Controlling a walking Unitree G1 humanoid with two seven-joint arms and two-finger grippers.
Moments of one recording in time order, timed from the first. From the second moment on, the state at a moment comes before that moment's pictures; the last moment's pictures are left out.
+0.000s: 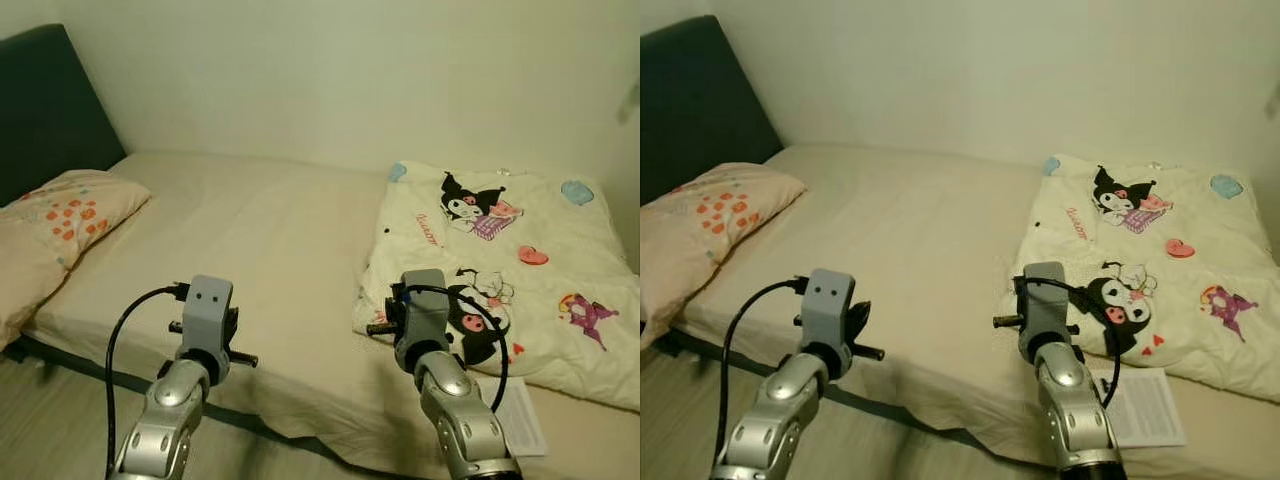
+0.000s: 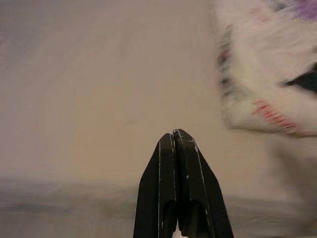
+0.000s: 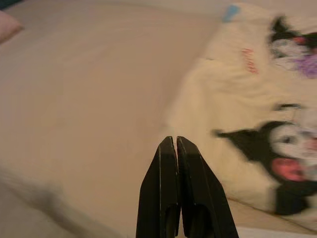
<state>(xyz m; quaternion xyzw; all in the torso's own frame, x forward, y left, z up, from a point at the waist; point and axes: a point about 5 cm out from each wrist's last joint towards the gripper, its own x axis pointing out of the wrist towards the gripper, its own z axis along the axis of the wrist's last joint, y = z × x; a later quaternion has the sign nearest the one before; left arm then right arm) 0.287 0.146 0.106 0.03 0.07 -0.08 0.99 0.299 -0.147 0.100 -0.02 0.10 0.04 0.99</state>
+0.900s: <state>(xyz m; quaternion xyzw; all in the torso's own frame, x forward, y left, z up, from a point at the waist) 0.290 0.156 0.105 0.01 0.09 -0.04 0.99 0.299 -0.148 0.103 -0.02 0.10 0.02 0.99</state>
